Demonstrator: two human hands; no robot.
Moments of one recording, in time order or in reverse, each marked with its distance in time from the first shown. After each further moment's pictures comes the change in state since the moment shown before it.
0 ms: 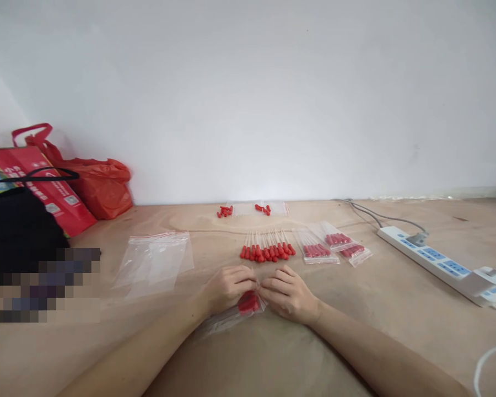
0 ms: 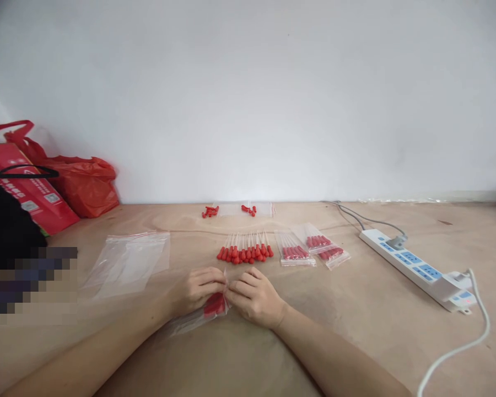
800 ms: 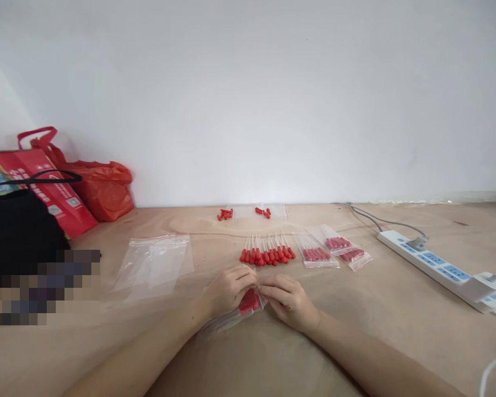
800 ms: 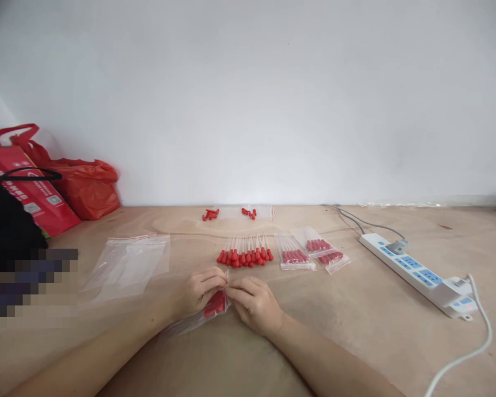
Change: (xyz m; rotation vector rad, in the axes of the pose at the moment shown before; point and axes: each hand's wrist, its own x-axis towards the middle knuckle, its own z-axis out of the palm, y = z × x) left_hand 0.002 0.002 0.003 -0.186 -0.034 -0.223; right_hand -0.007 -0.008 0.009 0.233 0.061 0.329
